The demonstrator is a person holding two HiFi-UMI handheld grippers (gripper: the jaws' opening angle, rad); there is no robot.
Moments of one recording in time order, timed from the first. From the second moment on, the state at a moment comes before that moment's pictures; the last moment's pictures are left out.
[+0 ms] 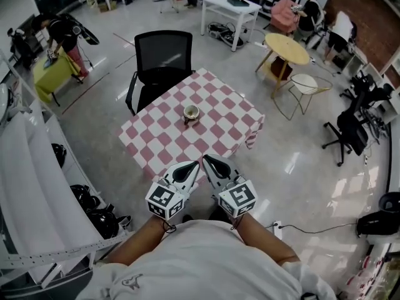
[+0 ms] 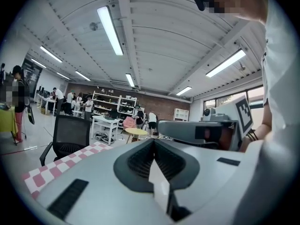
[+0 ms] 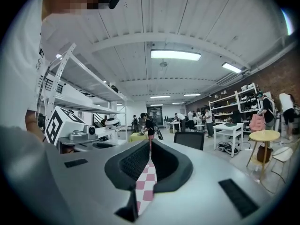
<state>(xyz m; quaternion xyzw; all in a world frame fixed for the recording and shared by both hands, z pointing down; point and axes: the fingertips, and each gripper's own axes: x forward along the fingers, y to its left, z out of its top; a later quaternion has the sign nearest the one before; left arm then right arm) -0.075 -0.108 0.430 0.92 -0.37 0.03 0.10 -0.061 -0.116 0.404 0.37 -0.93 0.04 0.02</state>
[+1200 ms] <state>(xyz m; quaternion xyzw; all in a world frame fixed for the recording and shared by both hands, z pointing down) 0.051 -0.255 0.459 0.87 -0.47 0.03 0.12 0.083 -0.250 0.432 0.26 -0.96 0.05 0.03</state>
